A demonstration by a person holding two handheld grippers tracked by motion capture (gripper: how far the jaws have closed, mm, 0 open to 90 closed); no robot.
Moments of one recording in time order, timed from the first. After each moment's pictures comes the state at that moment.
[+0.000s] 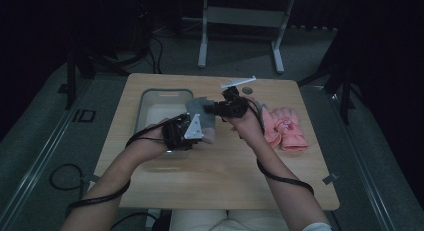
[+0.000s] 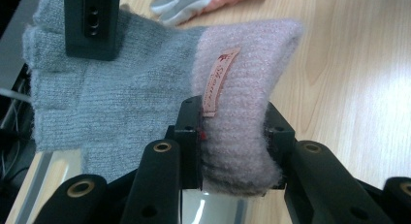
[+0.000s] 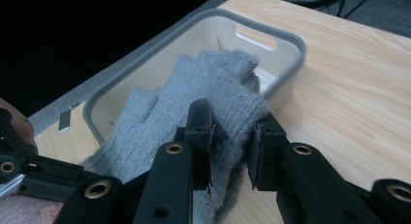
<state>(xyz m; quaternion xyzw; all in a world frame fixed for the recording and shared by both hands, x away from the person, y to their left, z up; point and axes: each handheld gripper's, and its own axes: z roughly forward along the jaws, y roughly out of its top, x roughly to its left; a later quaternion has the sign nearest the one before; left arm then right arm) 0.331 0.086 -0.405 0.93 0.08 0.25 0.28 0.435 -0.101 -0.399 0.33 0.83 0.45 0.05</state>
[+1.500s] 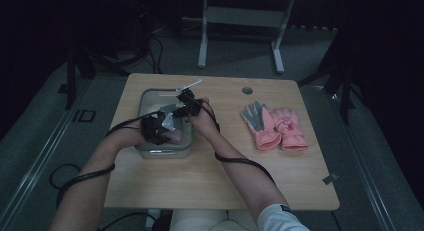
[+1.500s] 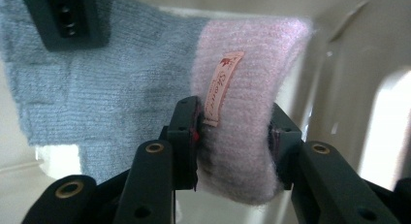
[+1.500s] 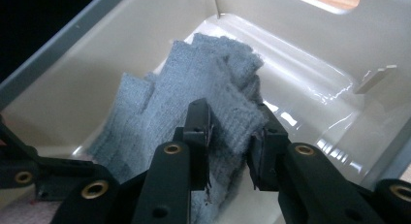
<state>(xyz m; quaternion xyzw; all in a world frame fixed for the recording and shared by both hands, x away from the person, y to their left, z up) 0.411 0.165 -0.491 0.96 0.12 0.17 0.16 0.502 0.024 -0.488 0.37 0.86 0.35 0.04</state>
